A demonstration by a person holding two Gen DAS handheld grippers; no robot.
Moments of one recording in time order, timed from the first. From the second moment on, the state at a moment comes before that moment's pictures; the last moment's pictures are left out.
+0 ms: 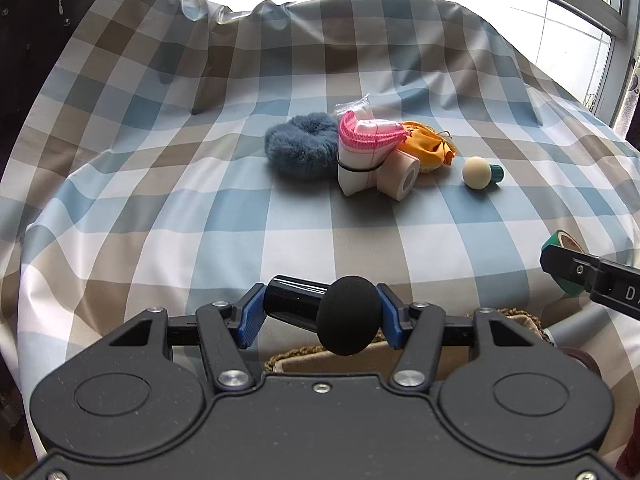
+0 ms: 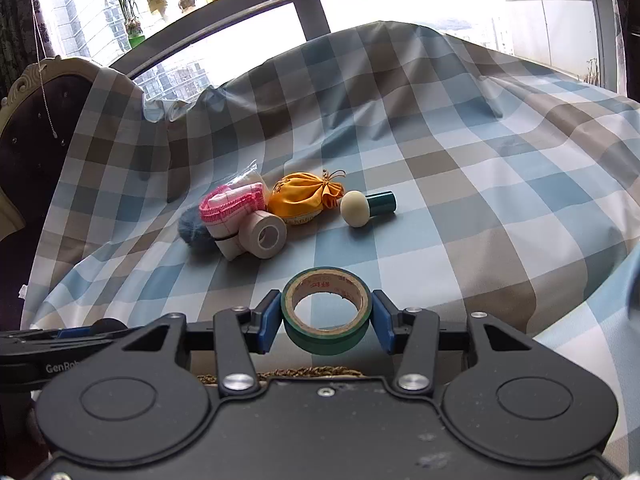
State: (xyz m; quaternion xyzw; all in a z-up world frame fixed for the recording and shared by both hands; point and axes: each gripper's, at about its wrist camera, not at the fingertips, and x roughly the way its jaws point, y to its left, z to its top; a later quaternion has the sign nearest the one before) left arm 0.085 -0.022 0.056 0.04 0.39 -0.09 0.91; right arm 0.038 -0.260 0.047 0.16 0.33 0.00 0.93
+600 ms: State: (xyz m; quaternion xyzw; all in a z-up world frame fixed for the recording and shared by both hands) left arm 0.031 -0.027 0.020 0.03 0.46 -0.09 0.88; right arm -0.033 -0.230 0.049 0.05 0.38 0.02 0.92
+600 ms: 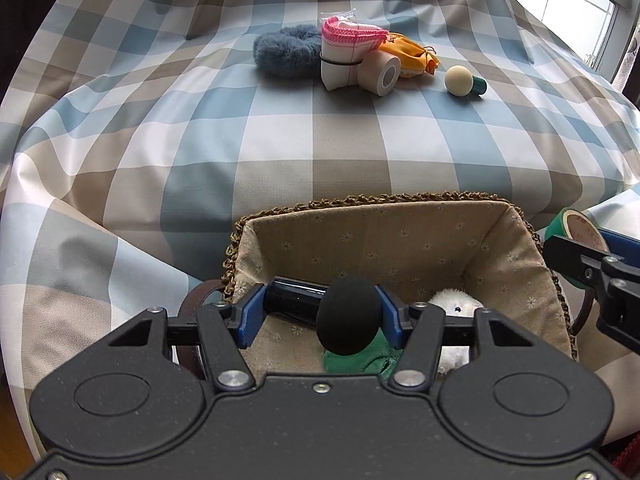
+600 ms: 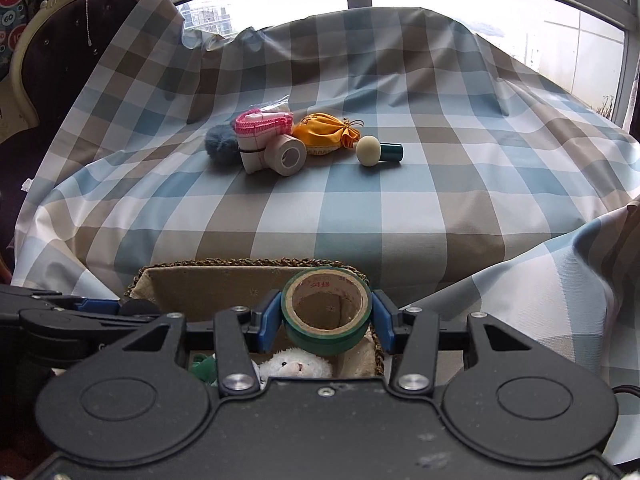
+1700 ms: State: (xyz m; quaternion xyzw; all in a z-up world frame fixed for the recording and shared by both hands) left arm 0.023 -0.030 0.019 0.06 0.46 -0.07 0.88; right arm -0.035 -0.228 0.048 0.04 0.38 0.03 0.92
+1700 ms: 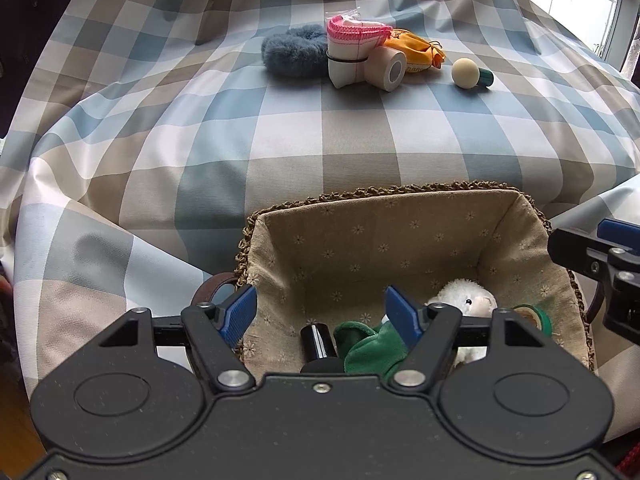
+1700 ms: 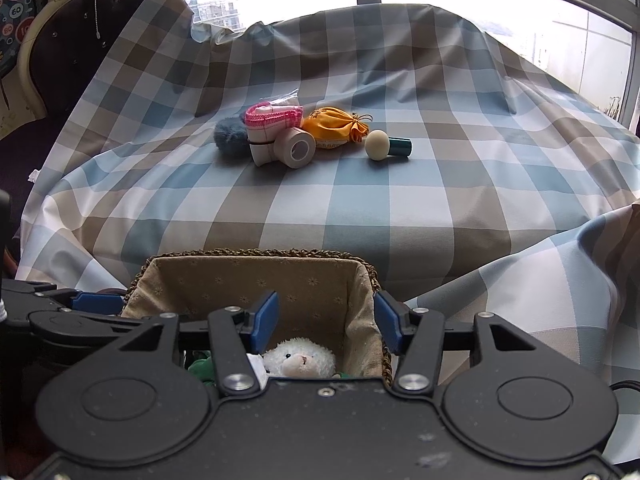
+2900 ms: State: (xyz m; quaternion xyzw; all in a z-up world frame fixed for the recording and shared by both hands) left arm 0.110 -0.025 0.037 0.12 0.37 -0.06 0.92; right arm 0.077 -0.240 0.050 0.01 0.34 0.00 0.94
